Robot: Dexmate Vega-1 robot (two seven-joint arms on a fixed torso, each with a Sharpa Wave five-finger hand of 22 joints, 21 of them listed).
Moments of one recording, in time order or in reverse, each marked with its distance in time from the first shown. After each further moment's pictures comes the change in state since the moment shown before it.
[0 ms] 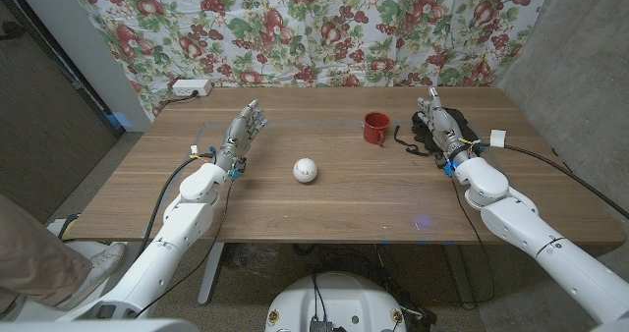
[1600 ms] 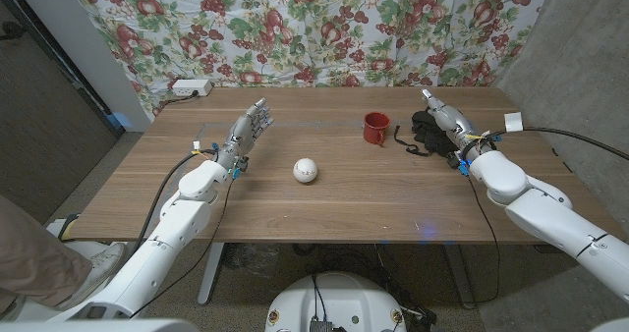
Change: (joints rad) left arm 0.018 0.051 0.030 -0.075 0.007 0.033 -0.007; left_hand 0.013 -0.003 0.003 0.003 -0.007 0.005 0.005 0.000 0.000 0.000 0.000 0.000 0.000 0.000 0.000 0.000 0.000 -0.005 -0.005 0.000 0.000; right arm -0.084 -0.188 0.046 -0.224 -0.190 -0.207 -0.094; right_hand 0.034 0.003 0.011 -0.019 0.003 -0.011 -0.004 -0.004 0.000 -0.012 -0.006 0.000 0.000 -0.005 -0.005 0.001 0.000 -0.011 -0.011 0.000 0.000
